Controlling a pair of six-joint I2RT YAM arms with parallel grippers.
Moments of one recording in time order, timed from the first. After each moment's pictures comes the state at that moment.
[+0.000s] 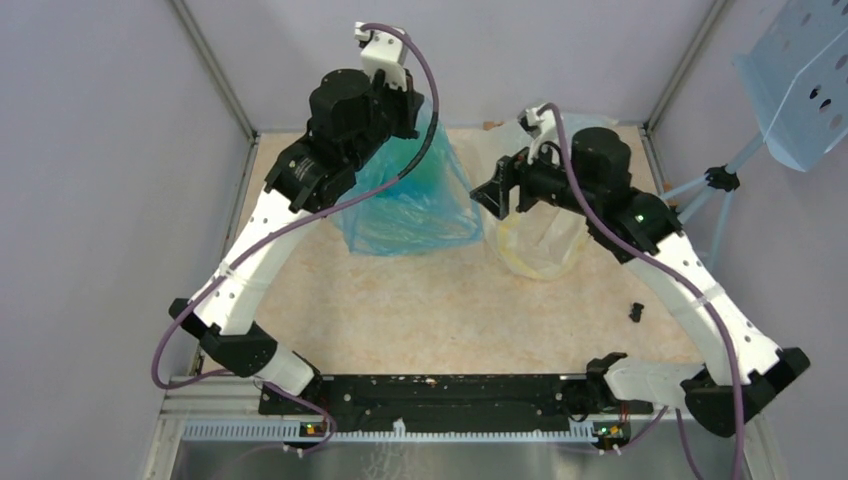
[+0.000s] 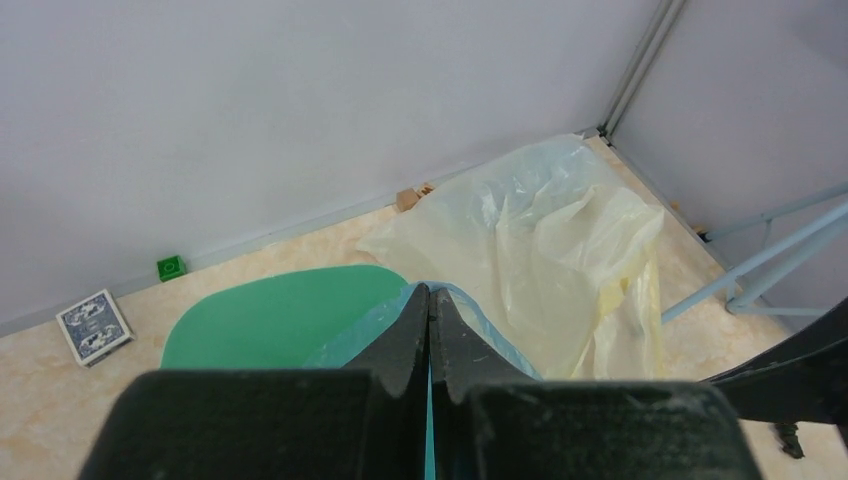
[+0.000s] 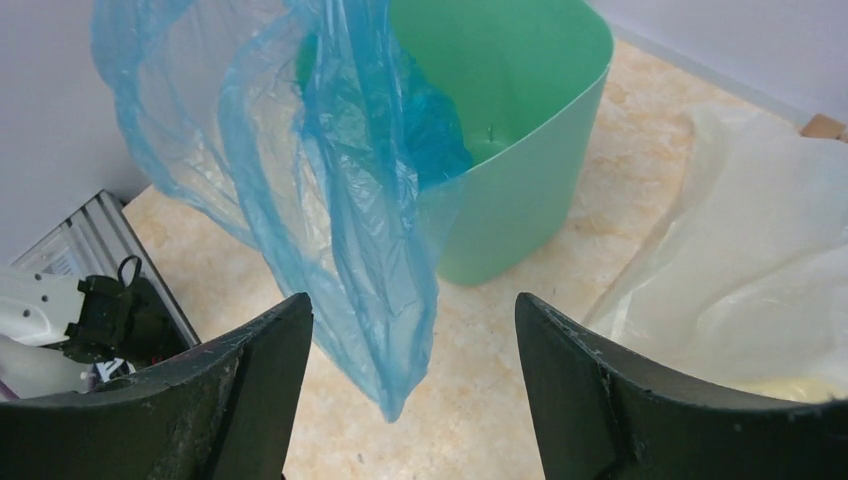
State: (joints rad) left arm -0.69 1.52 1.97 -0.52 -0.22 -0.11; right arm 0.58 1.13 1.42 -0.53 -0.28 0.12
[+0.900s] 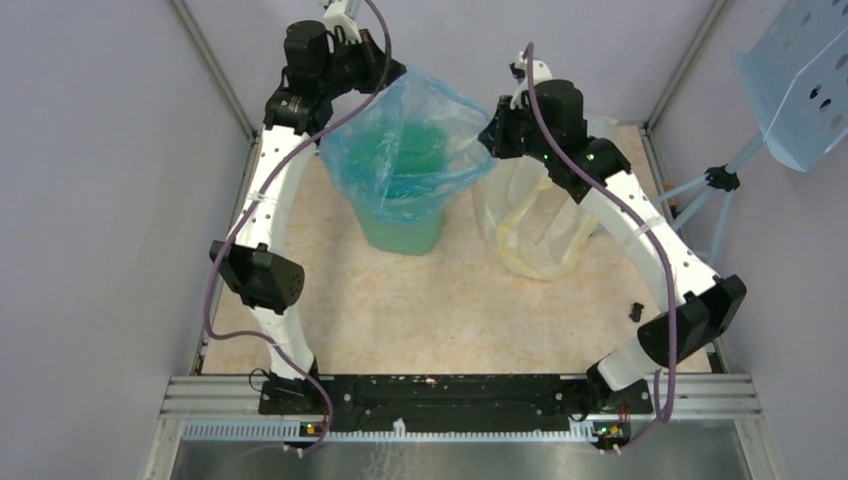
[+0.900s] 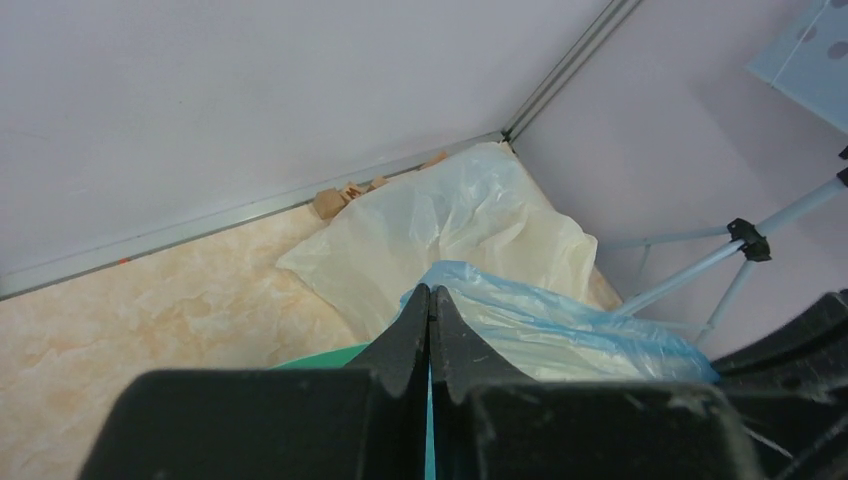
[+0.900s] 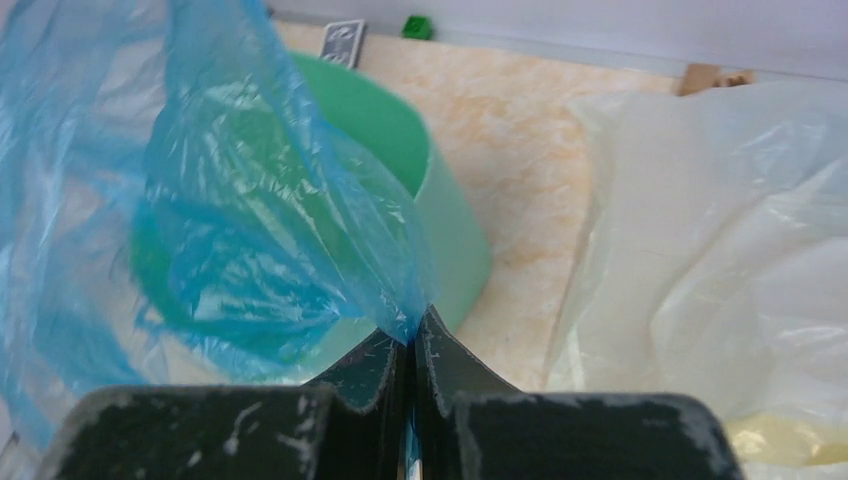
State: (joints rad) left arm -0.26 1.88 2.20 -0.43 0.44 -0.39; right arm 0.53 1.50 1.66 -0.50 -0.09 0.31
